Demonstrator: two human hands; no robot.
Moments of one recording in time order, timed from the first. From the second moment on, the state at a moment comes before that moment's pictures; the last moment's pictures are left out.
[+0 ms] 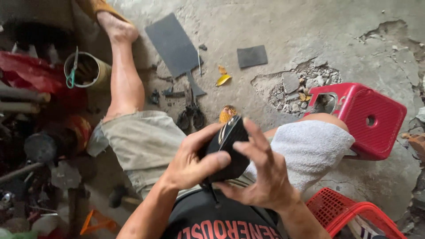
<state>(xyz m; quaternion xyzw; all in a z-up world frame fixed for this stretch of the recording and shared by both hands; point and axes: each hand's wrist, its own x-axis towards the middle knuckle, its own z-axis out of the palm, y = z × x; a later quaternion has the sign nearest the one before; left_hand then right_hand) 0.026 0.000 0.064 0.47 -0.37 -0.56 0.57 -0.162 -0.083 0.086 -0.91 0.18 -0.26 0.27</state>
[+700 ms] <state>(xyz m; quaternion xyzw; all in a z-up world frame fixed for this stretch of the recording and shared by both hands) 0.043 0.029 -0.011 0.19 -0.01 -0.52 0.83 -0.120 -0.074 0.084 -0.85 0.14 -0.25 0.43</state>
